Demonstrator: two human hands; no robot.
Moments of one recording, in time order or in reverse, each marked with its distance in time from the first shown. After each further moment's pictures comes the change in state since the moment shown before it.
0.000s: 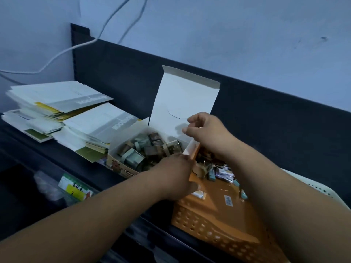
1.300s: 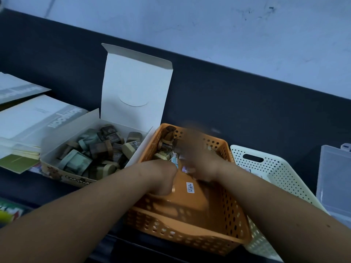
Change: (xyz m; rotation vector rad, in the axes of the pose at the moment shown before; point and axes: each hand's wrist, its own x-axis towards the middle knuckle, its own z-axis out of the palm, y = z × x) left_hand 0.064 0.053 0.023 0.101 -0.416 0.059; right_hand -0.036 0.123 -0.045 -0.962 -0.378 0.147
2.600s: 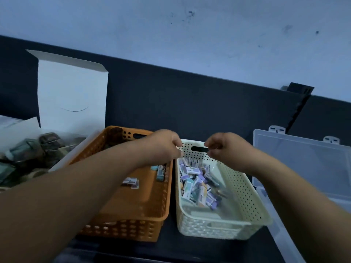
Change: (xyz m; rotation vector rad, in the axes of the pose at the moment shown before) left_hand 0.028 0.123 -0.044 -0.555 0.347 0.114; right_hand -0.149 0.141 -0.030 0.539 0.336 0.224
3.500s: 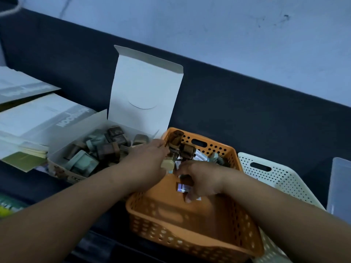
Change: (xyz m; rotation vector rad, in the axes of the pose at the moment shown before) left_hand -0.066 -0.151 -0.070 0.468 0.142 -0.069; right_hand 0.078 -0.142 0.143 -0.505 -0.577 -0.380
